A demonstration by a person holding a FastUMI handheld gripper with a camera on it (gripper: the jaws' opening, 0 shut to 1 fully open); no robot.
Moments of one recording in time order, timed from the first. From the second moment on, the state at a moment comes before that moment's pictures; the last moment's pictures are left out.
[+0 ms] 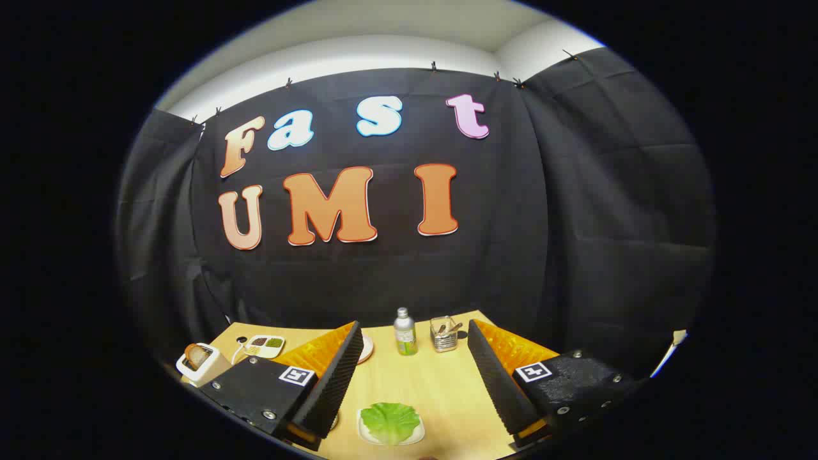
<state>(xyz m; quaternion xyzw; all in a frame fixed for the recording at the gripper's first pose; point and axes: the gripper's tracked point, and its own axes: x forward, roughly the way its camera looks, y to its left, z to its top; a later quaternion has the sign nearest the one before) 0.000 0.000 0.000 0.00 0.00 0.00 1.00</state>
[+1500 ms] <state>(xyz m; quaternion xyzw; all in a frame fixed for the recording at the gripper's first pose) 0.068 0.085 -0.185 -0.11 0.39 0.05 0.91</state>
